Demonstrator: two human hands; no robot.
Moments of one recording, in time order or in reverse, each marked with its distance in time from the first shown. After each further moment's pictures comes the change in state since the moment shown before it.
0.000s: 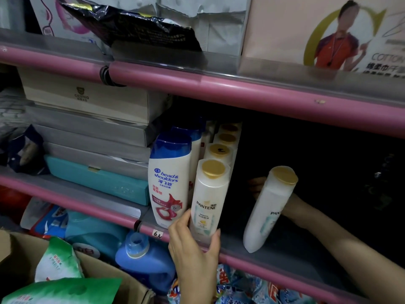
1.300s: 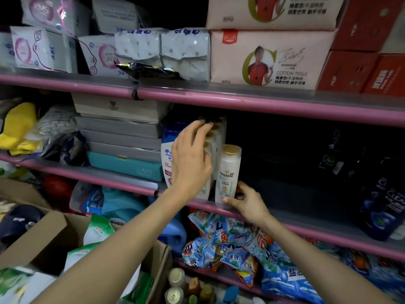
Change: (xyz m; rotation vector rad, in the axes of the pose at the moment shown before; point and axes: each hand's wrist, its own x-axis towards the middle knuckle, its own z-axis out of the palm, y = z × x) left_hand 0.066 0.131 -0.075 0.245 -0.164 0.639; right_hand -0.104 -0.014 0.073 0.110 0.084 -0.138
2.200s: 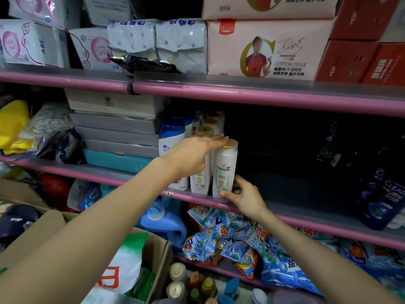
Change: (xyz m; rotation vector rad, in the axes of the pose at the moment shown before) left_hand 0.036 -0.018 -0.011 0.192 -0.782 0.336; right_hand -0.002 -0.005 0.006 -0.030 0.030 -0.015
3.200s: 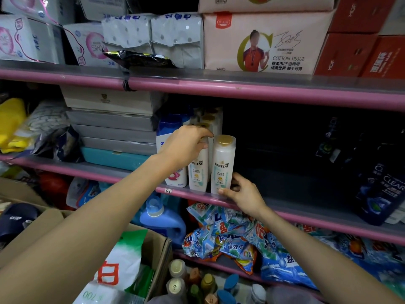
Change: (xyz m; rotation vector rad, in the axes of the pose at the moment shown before) left_hand 0.006 -0.008 0.003 -0.095 0.159 -0.225; right_hand -0.003 0.000 -0.002 -0.017 -0.007 -0.012
